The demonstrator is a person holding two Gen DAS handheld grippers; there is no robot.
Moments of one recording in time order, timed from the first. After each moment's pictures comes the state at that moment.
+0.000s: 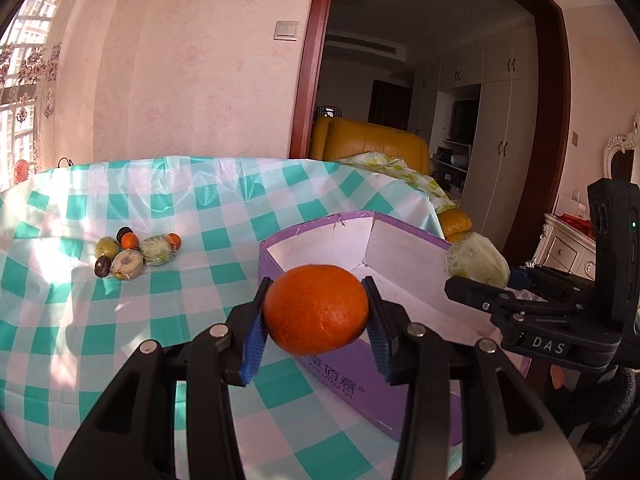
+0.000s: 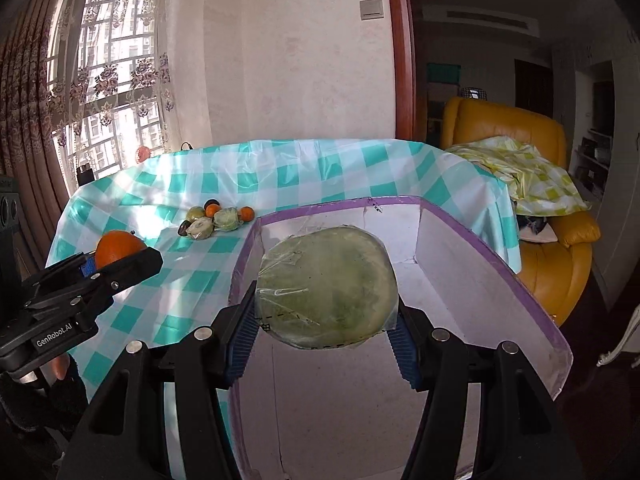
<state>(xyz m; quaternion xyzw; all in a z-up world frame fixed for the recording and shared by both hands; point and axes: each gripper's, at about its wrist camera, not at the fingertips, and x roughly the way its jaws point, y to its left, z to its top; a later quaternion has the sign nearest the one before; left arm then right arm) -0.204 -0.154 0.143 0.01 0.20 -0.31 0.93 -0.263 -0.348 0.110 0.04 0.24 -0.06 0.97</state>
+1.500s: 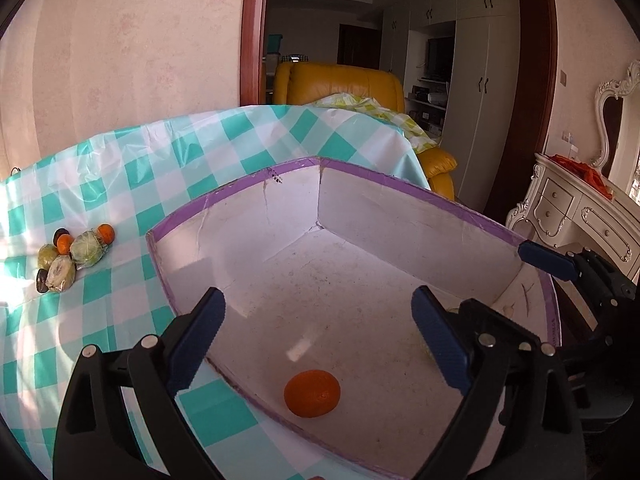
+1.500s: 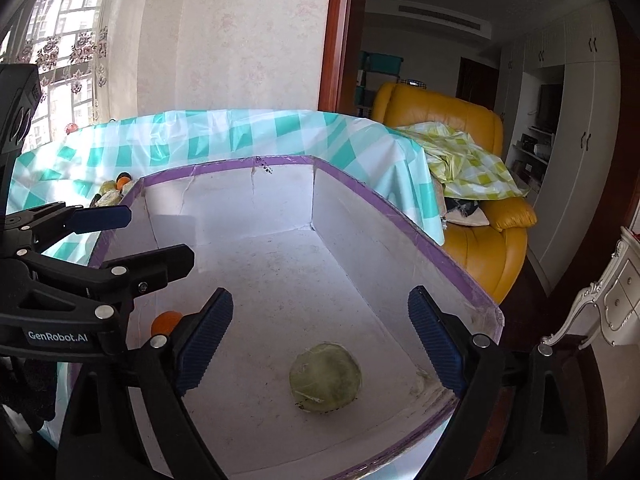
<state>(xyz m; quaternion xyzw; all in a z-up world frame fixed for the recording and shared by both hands) -0.152 -0.245 0.113 0.06 0.27 -0.34 0.90 -0.260 -0.386 0.086 0.00 0.24 -0.17 0.96</state>
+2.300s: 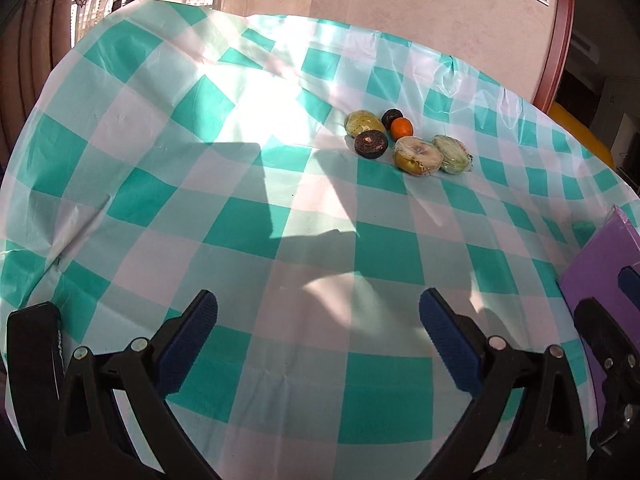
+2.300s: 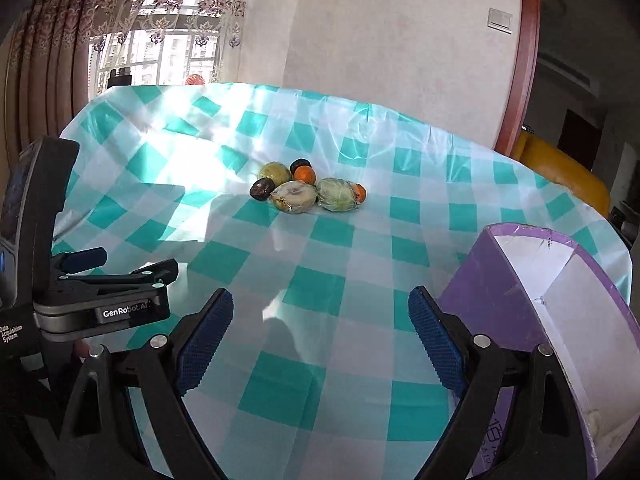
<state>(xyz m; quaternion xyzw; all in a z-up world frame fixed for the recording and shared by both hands) -0.074 0.079 0.020 -0.08 0.37 0.01 0.92 -0.097 -0.126 0.049 -0.06 0.30 0.00 0.95</state>
